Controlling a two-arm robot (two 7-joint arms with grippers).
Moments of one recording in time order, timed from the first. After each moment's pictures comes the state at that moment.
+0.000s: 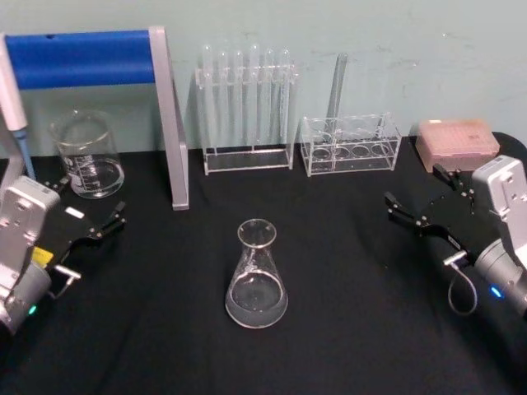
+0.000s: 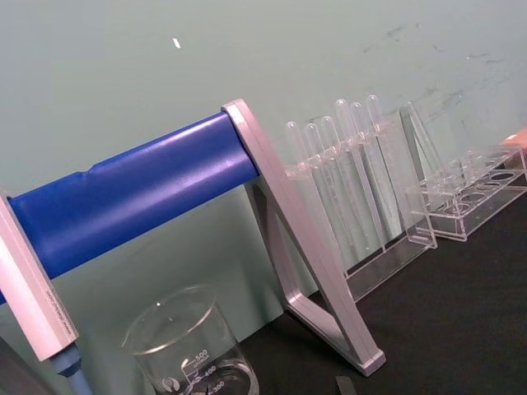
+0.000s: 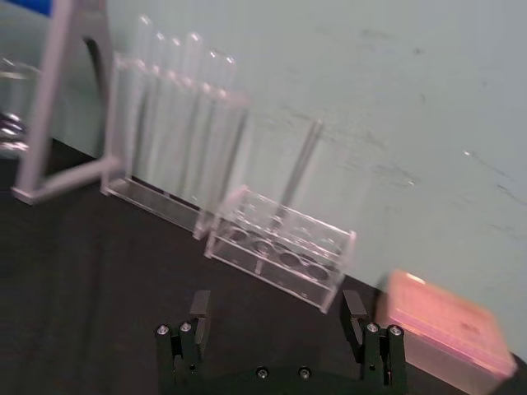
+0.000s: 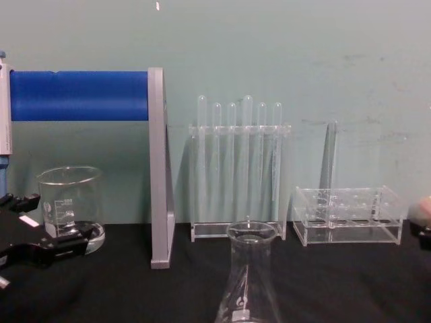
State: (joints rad) left arm -0.20 0.60 0.45 -1.41 -0.25 -0.12 0.03; right arm 0.16 0.61 -0.40 -1.46 0.31 -0.13 0.06
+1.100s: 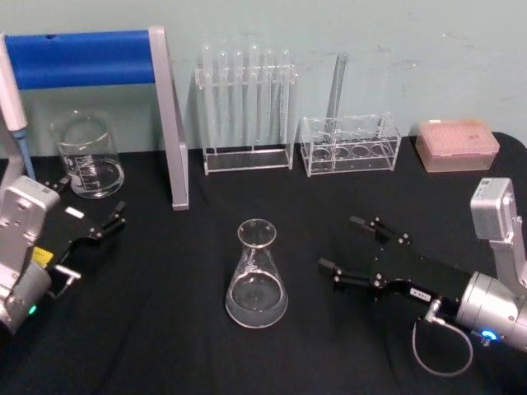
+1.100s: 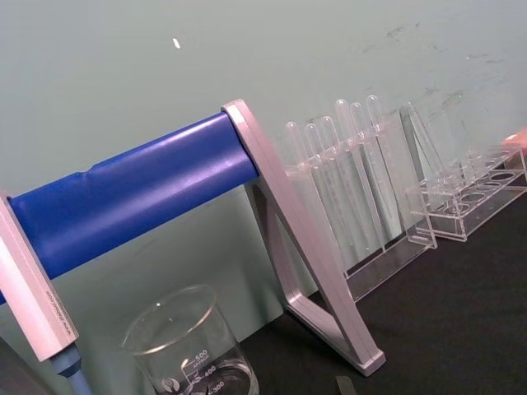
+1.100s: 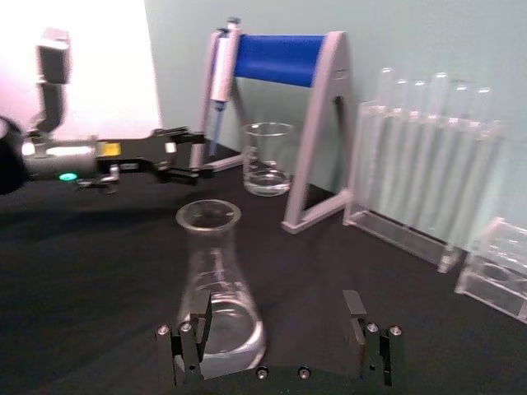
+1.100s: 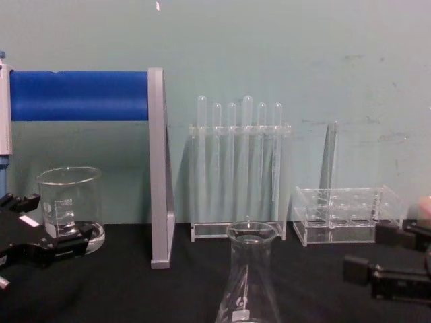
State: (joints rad) left arm -0.20 0.60 0.45 -1.41 -0.25 -0.12 0.03; right arm 0.07 0.65 -0.38 -1.62 0.56 -0.06 0.56
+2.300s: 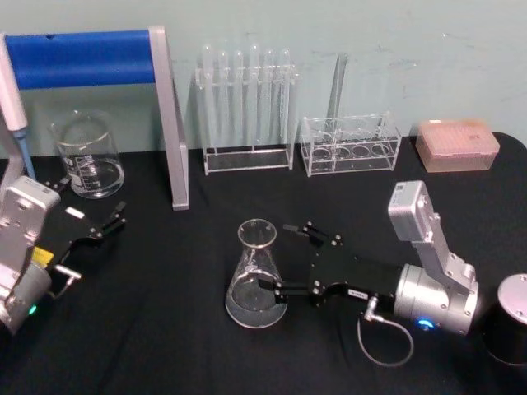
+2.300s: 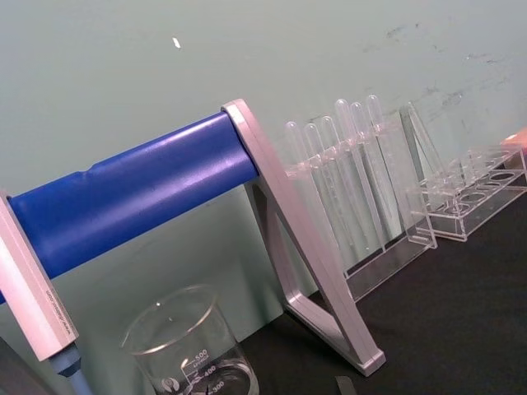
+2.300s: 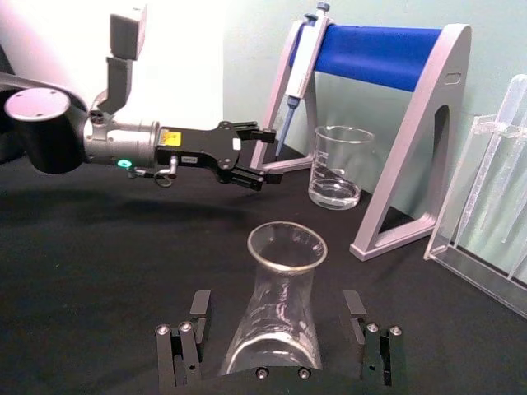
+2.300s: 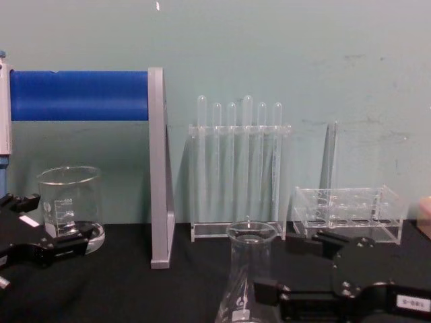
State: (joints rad) left arm -0.20 0.60 0.45 -1.41 -0.25 -0.12 0.03; right arm 0.25 0.53 -0.53 -1.48 0.45 -0.09 0.68
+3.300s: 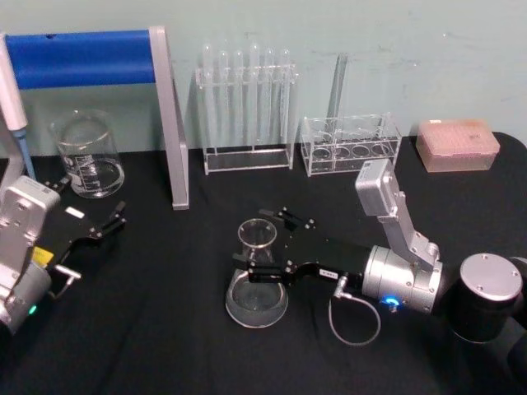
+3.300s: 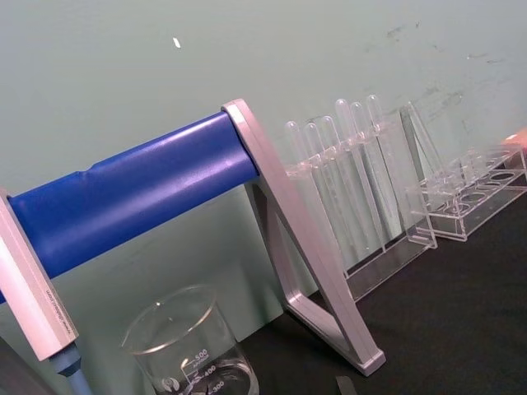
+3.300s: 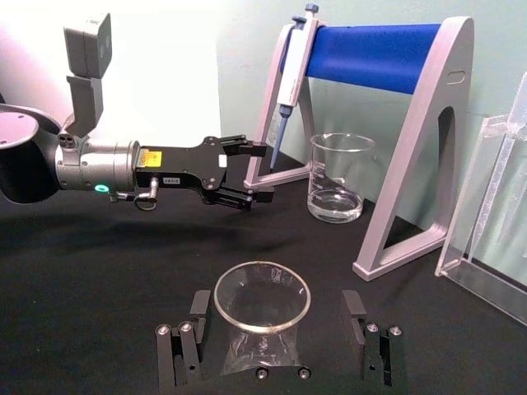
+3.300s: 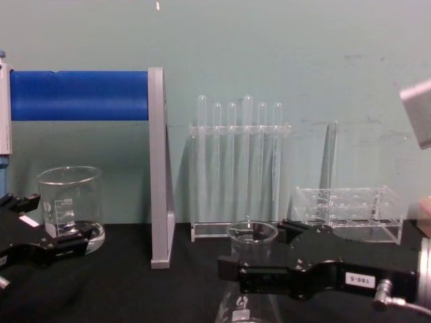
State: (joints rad) left arm -0.20 0.60 0.45 -1.41 -0.25 -0.12 0.03; right arm 0.36 0.43 -0.57 -1.34 0.47 -0.07 0.69
